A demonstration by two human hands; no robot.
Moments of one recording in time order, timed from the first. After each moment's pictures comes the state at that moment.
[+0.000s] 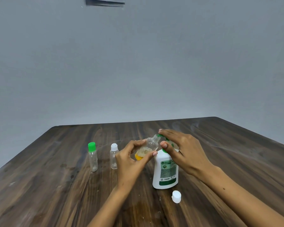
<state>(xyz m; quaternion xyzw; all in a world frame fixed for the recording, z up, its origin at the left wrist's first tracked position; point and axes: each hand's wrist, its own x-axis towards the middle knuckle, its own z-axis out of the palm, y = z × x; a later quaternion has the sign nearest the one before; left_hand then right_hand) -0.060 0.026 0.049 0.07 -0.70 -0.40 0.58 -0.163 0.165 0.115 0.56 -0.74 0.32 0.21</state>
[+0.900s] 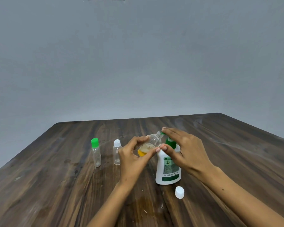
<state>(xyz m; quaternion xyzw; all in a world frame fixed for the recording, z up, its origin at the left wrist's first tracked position) -0.057 0.030 0.052 0.05 -0.70 -0.42 0.58 -0.159 0.162 0.104 0.55 -0.73 0.30 0.25</state>
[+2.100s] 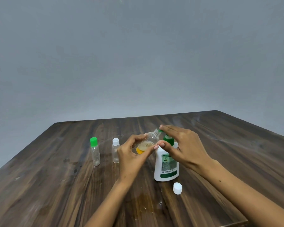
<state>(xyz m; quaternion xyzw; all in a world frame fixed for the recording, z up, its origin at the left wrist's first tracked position) -0.057 0.031 0.052 0.06 -0.70 -0.42 0.58 -0.158 0.165 0.111 0.56 -0.72 0.31 0.26</state>
